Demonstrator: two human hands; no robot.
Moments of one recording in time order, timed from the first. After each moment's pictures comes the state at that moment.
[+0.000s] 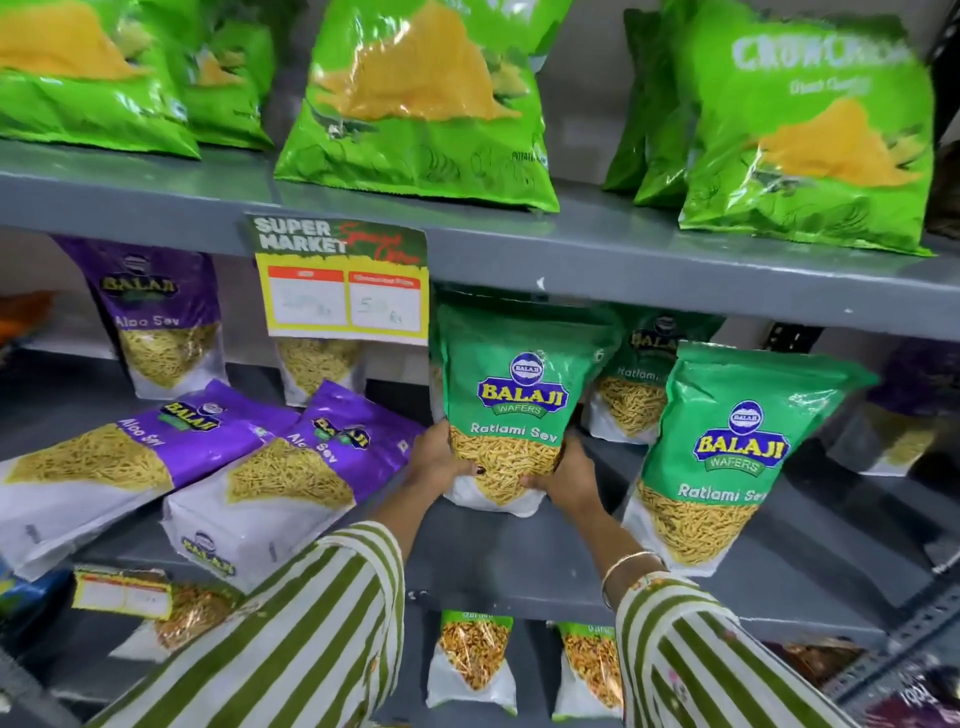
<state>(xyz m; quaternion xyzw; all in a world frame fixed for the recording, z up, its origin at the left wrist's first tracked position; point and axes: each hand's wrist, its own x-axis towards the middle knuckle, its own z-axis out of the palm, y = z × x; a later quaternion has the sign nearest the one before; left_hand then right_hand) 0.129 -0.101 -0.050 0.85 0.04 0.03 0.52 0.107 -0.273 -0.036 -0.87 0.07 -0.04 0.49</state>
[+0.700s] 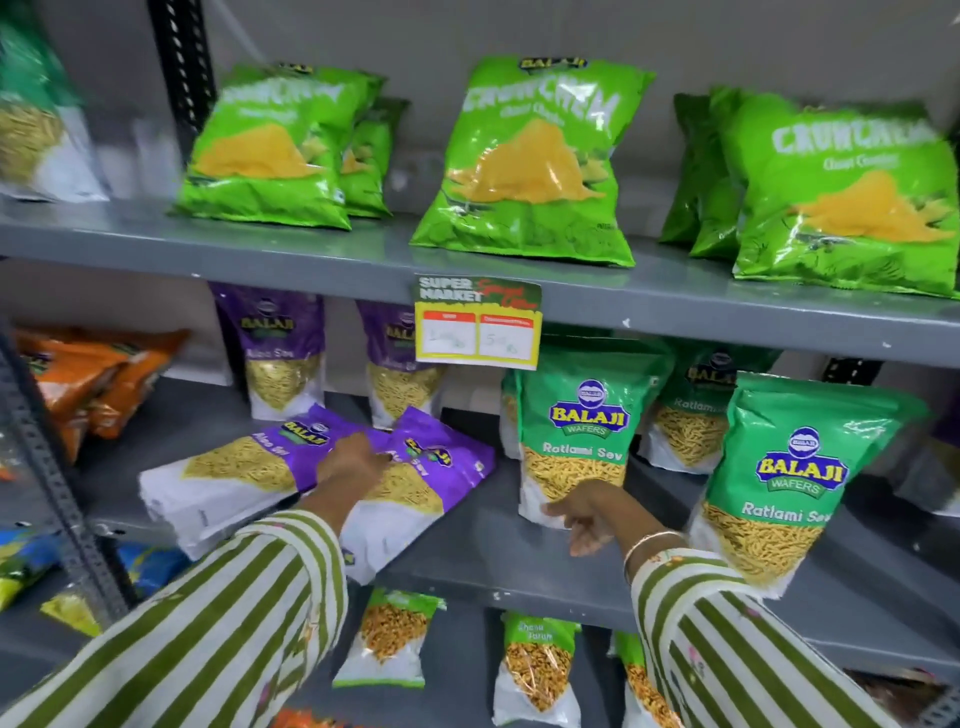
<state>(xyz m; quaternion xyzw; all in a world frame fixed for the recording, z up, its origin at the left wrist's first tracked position) 0.074 0.077 -0.009 0.94 0.19 0.03 0.26 0.083 -0.208 -0.009 -0.85 0.18 0.30 0.39</state>
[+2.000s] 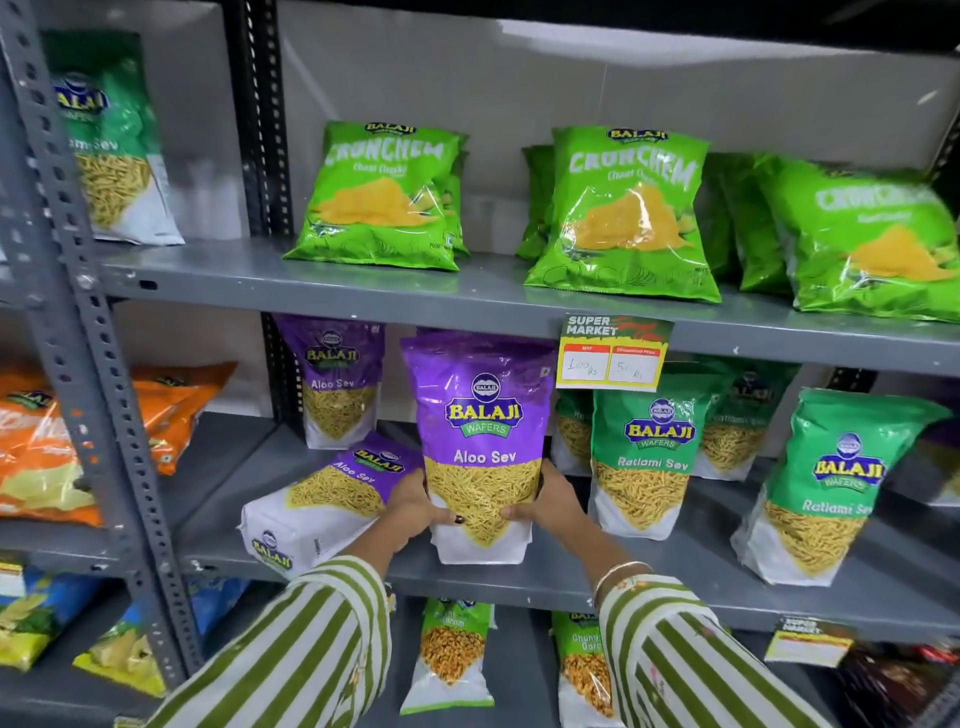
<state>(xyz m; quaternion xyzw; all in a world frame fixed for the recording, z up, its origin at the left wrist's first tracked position) 0.042 0.145 -0.021 0.86 0.08 -0.02 0.51 0.035 -0.049 -0.001 -0.83 -0.01 0.02 0.56</state>
